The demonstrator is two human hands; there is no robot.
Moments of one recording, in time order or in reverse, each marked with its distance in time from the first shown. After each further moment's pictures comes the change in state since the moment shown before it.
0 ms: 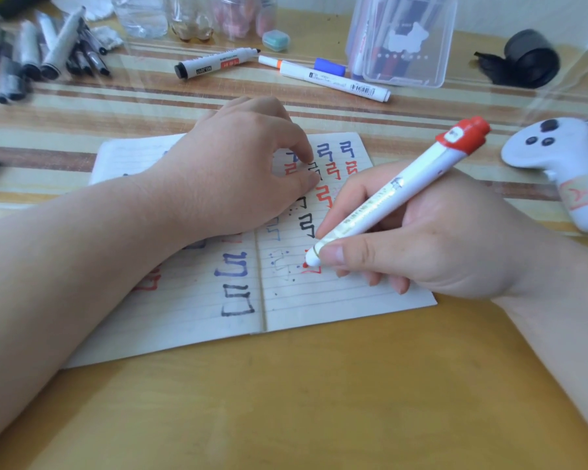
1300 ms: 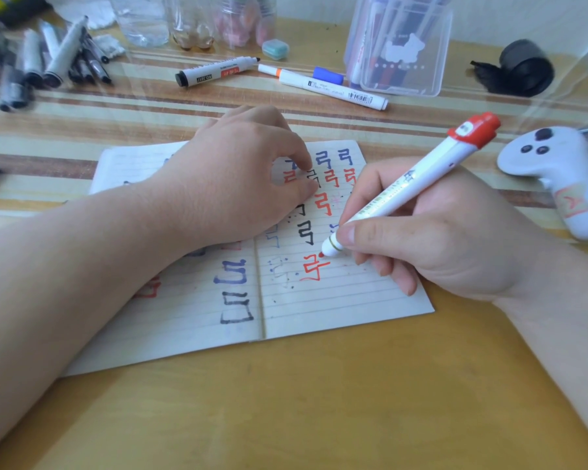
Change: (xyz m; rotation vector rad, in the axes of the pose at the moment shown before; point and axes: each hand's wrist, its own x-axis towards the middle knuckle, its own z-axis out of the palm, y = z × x) left_hand -0.001 -0.001 0.001 -0.004 -0.007 -0.006; right_hand -0.002 0.008 0.000 0.092 0.108 -0.043
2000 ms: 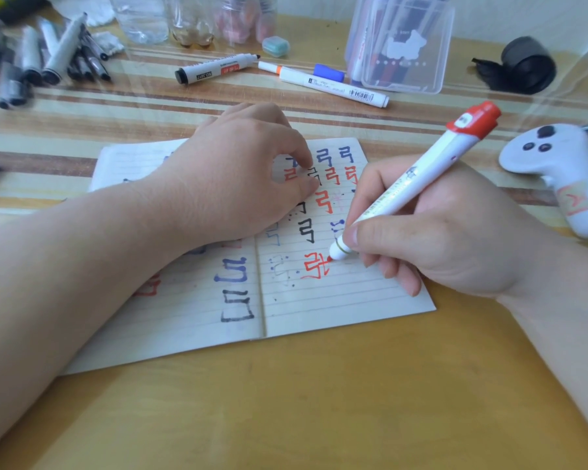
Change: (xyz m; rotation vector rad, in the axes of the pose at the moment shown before) left_hand 0.000 0.000 0.000 0.010 0.003 -0.005; right_hand 0.002 -0.009 0.008 -0.120 0.047 0.203
